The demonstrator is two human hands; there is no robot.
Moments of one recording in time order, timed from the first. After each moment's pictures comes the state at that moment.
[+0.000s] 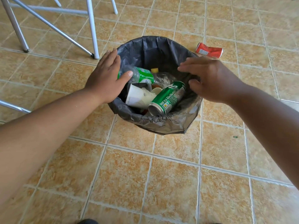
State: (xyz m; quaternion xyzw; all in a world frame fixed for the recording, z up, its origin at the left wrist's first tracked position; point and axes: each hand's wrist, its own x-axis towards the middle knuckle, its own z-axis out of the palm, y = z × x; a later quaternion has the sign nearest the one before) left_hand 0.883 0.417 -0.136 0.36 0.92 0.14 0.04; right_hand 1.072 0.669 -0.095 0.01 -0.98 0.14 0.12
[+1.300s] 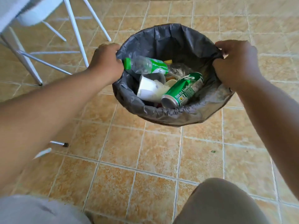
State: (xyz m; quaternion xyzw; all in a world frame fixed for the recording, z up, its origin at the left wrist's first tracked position) left_hand 0.906 0.595 0.027 0.28 0.94 0.19 -0.01; right_hand 1.102 0.834 0.010 -0.31 -0.88 0.29 0.23
